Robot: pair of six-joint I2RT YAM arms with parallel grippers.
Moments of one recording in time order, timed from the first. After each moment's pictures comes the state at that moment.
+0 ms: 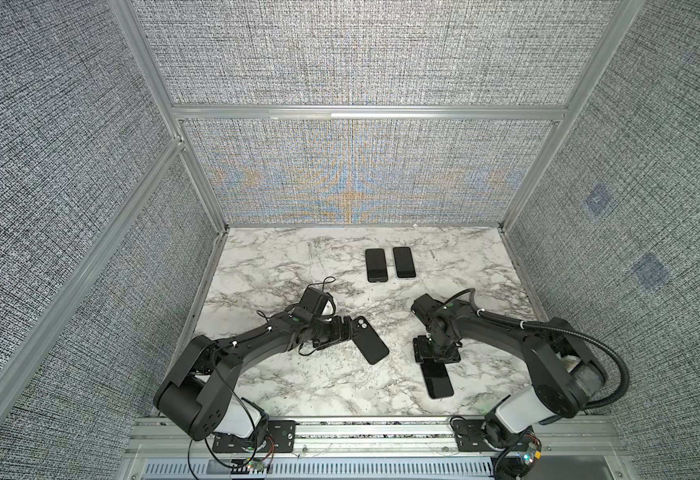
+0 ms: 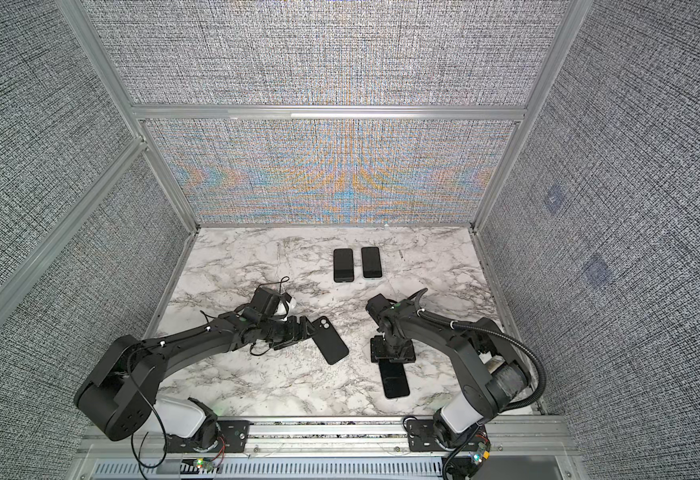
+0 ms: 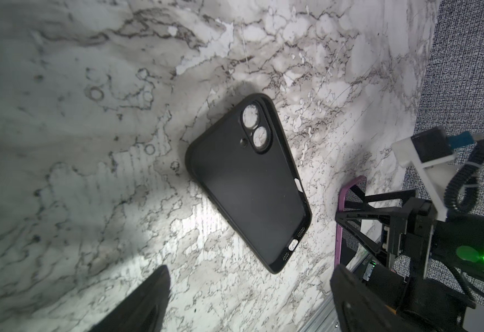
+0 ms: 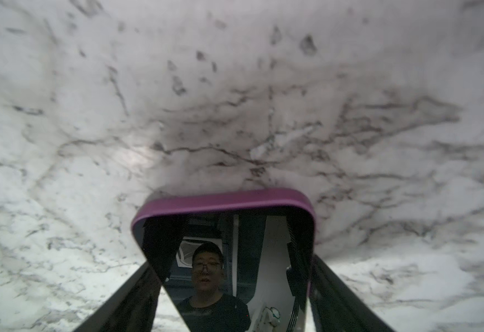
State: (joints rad) left arm -0.59 1.45 0.69 -0.22 0.48 -0.74; right arm 0.58 1.62 0.87 -0.86 -0.03 0.53
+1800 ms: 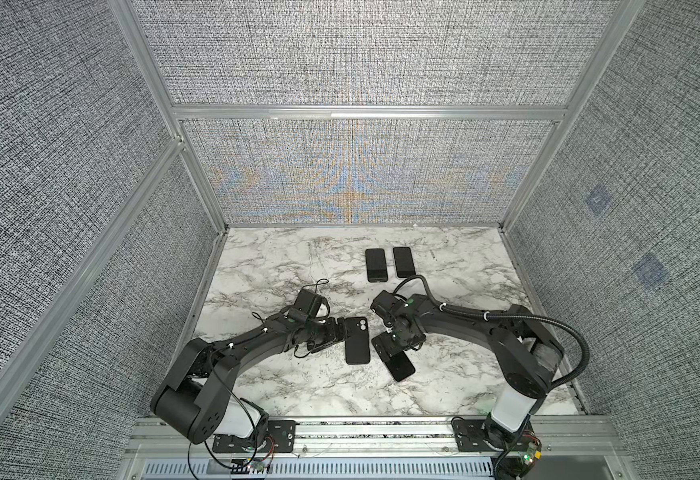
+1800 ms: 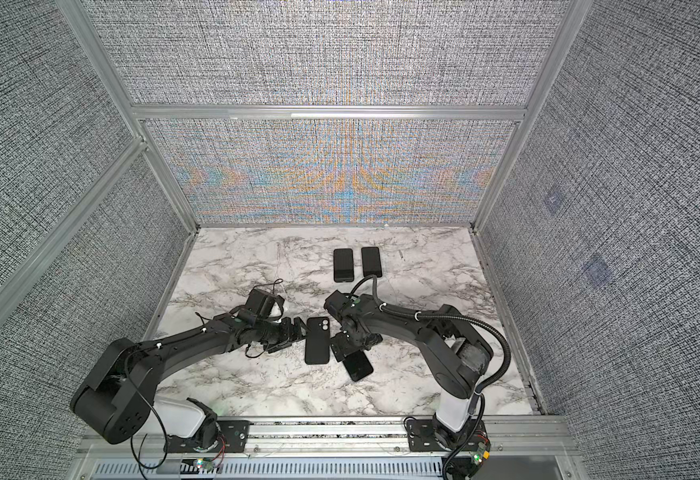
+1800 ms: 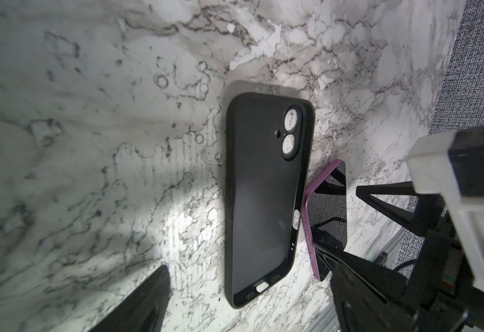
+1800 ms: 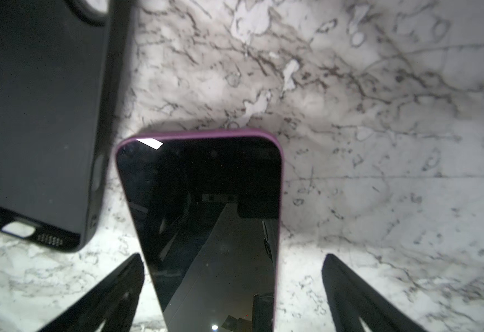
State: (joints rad) left arm -0.55 1.43 0.65 -0.25 0.47 -0.76; right arm 0.82 1.74 1.09 -0.82 0.00 0.36
